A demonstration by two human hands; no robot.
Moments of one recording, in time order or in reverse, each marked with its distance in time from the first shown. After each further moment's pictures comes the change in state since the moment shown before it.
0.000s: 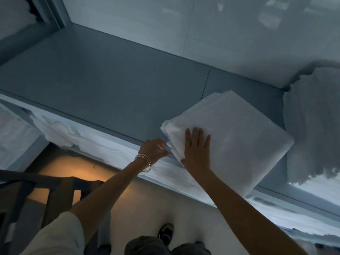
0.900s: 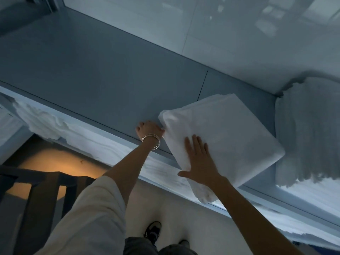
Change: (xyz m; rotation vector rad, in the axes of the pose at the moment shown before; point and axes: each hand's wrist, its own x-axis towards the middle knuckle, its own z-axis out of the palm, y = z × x) left_hand 0.069 0.022 0.005 0.361 0.212 -0.402; right_hand -0.016 0.038 -0.008 0.259 -0.140 -0.280
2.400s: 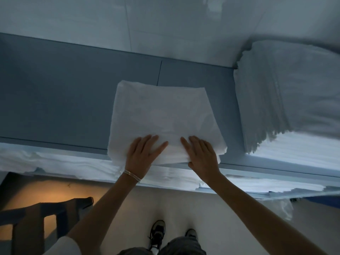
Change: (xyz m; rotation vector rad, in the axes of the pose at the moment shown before) left_hand -0.116 0.023 0.046 0.261 0.710 1.128; right_hand -0.076 0.100 0.041 -0.138 0.473 0.122
